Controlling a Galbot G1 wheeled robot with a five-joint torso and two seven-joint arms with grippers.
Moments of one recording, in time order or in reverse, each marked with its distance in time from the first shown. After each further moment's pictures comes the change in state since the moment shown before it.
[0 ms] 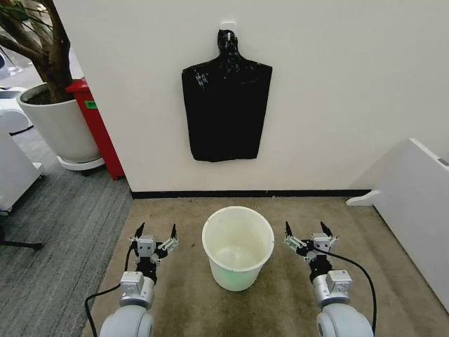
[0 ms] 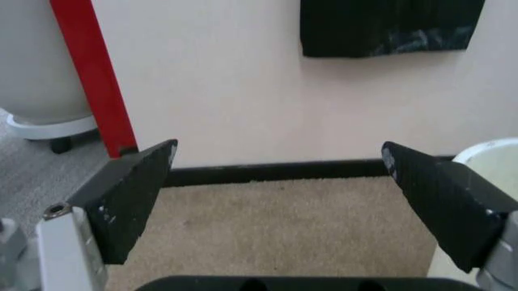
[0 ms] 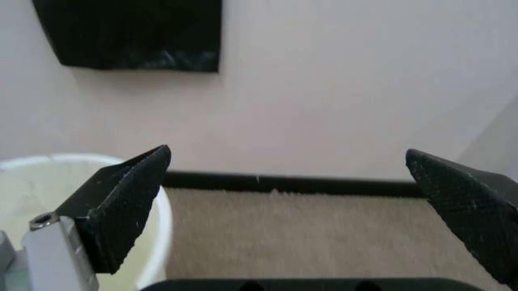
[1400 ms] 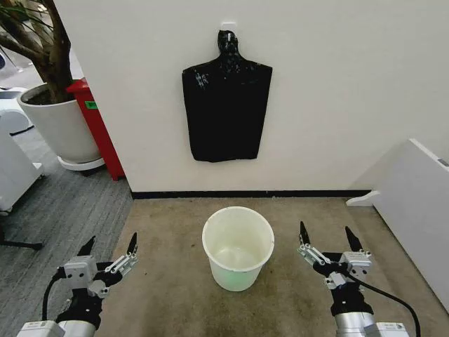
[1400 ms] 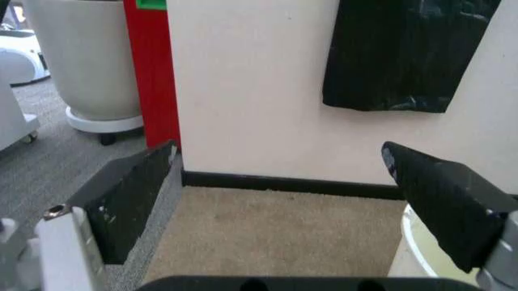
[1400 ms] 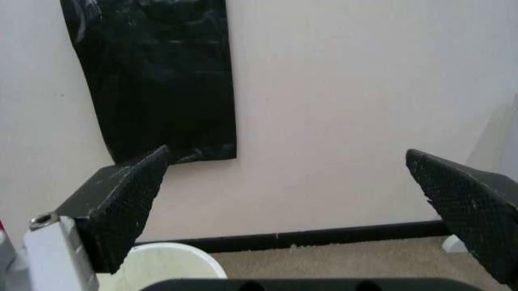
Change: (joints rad) left arm 0.481 0.128 -0.203 -0.498 -0.345 0.030 -0.064; right arm -0.355 0.035 -0.049 0.374 0.056 0.149 0.048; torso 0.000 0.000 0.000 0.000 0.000
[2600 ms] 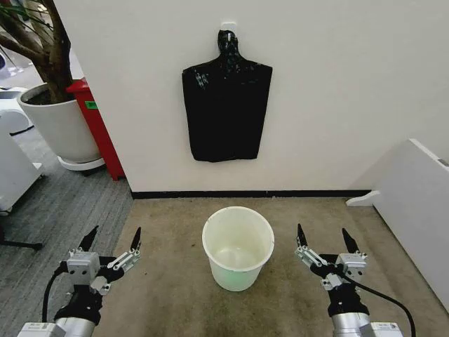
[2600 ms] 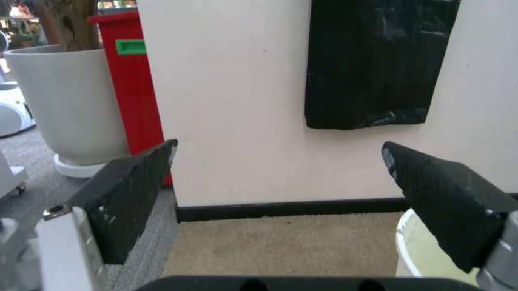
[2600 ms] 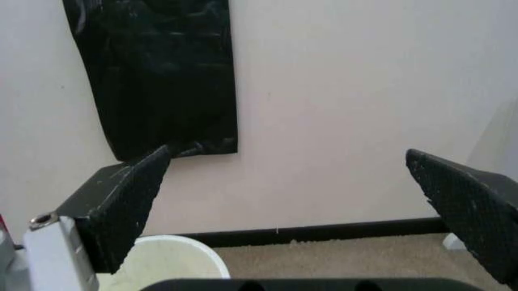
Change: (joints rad) left arm -0.013 0.017 -0.019 0.004 0.065 -0.068 0.069; right arm 0.005 0.004 -0.006 -0.021 -0.014 0.008 -0.004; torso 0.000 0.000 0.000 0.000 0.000
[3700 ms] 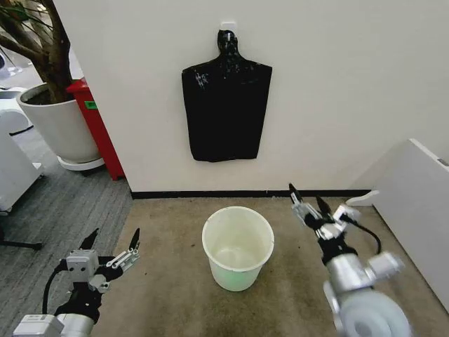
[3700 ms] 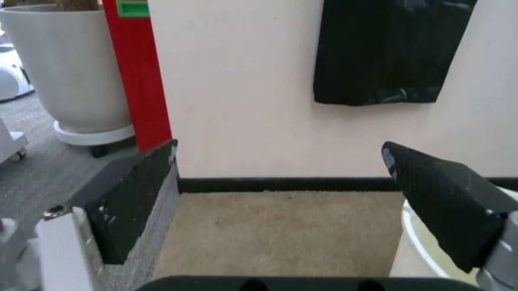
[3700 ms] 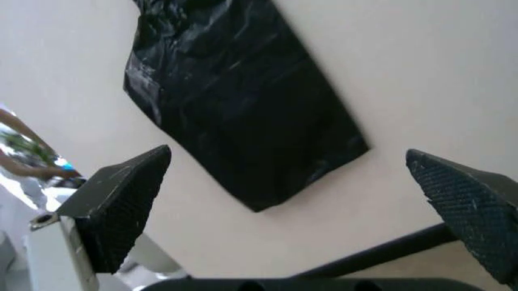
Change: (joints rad) left arm 0.016 0.113 -0.018 0.000 -0.122 0.074 -0.098; right arm 0.615 -0.367 -0.161 -0.176 0.969 -0.181 0.190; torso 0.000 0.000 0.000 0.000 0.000
